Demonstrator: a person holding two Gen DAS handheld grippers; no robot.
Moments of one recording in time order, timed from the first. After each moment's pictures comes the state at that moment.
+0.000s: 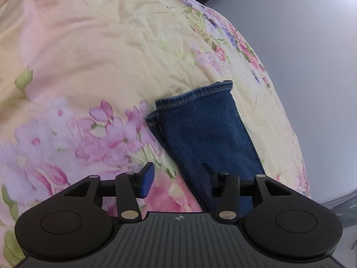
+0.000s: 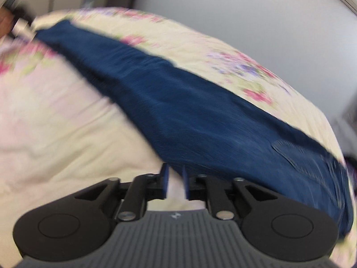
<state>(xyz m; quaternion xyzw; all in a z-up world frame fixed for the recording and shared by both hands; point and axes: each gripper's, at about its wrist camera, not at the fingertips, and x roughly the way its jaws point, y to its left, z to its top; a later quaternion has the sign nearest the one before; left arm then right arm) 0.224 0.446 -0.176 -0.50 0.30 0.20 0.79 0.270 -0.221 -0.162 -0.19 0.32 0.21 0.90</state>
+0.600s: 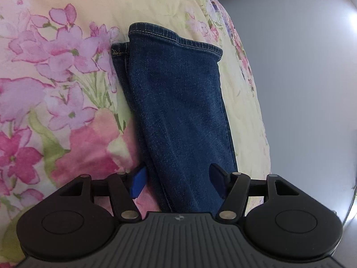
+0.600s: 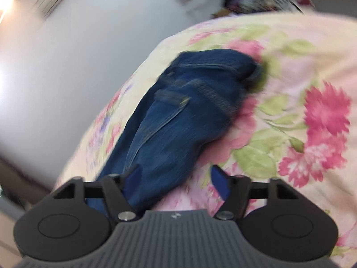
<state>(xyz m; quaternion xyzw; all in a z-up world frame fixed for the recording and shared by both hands) 0.268 0.410 -0.222 -0.61 0.25 0.17 0.74 0.283 -0.479 -0.192 0.45 0.28 -0.07 0.84</state>
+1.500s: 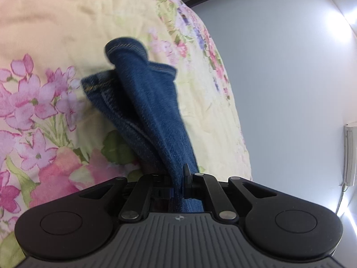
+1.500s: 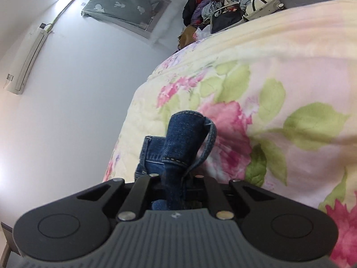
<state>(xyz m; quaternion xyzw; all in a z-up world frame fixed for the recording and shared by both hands) 0.273 0.423 -0.176 -0.60 0.21 0.14 0.76 0.374 -0.593 -0.187 0.55 0.20 -0.13 0.80</state>
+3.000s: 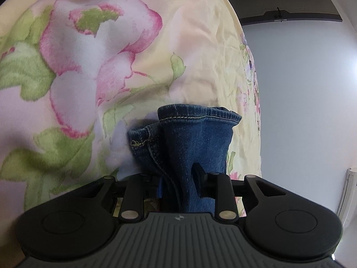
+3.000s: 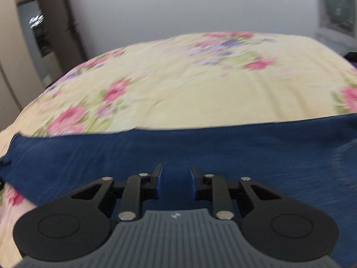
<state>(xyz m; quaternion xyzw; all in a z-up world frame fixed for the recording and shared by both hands) 0.129 0.507 -0.246 -0.67 0.20 0.19 0.69 0.292 -0.103 -0.154 0.05 0.38 0.18 0.91</state>
